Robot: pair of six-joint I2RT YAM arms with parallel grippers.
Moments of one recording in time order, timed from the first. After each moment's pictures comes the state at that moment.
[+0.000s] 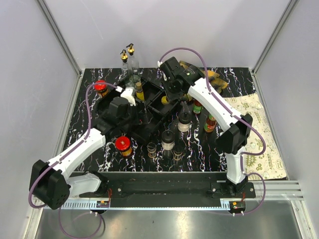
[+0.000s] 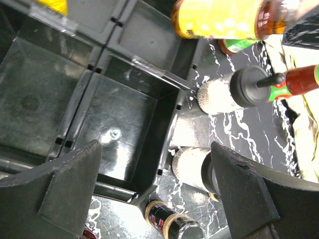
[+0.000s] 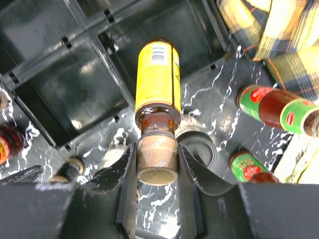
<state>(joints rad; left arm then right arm) -0.51 1.16 0.86 -0.24 0.05 -0.47 0.69 2.01 2.21 -1.16 0.17 0.19</state>
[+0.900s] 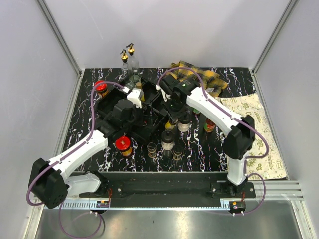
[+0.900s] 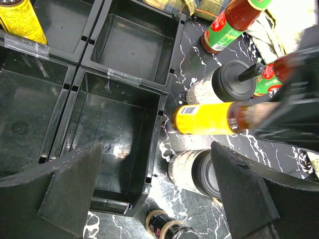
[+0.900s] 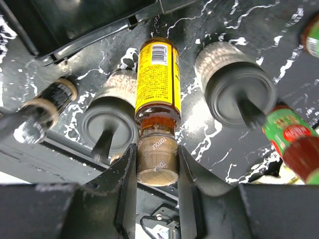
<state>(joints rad) -0.61 1.16 0.85 -0.16 0.00 -0.38 0.74 1.89 1.90 -1.25 0.02 0.15</state>
